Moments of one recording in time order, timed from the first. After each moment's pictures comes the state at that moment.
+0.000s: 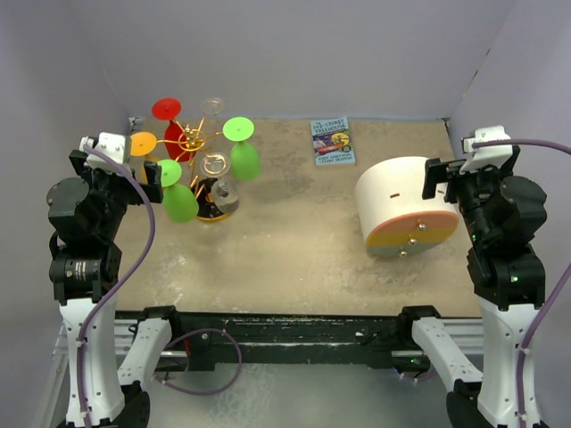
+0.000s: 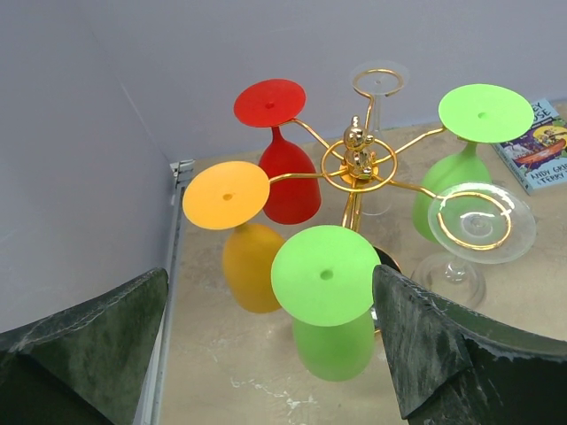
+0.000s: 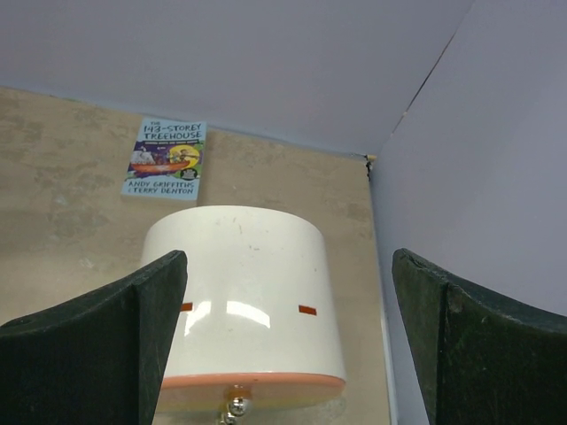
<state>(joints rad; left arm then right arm) 0.09 0.74 1.24 -0.57 0.13 0.15 0.04 0.77 1.37 -0.67 0.06 -0.24</state>
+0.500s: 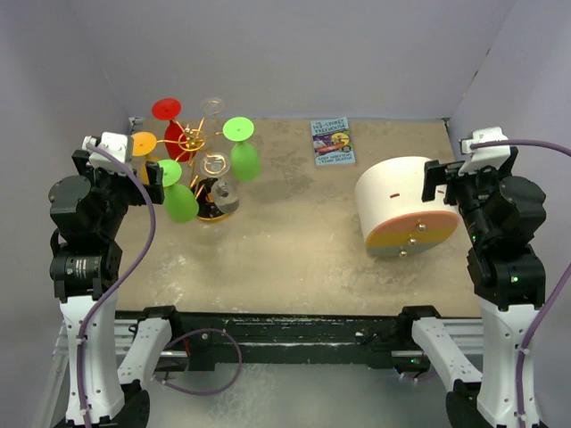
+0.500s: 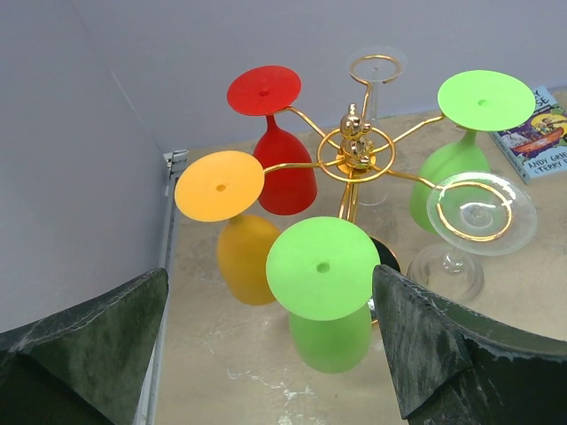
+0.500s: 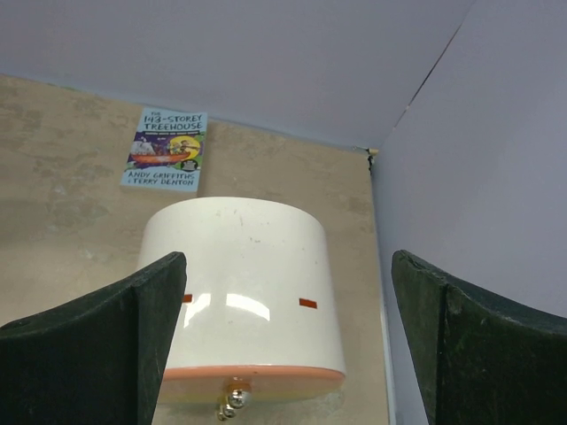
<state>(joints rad) 0.09 0.75 1.24 -0.59 0.14 0.15 0.03 0.77 1.37 -0.69 0.05 -0.24</state>
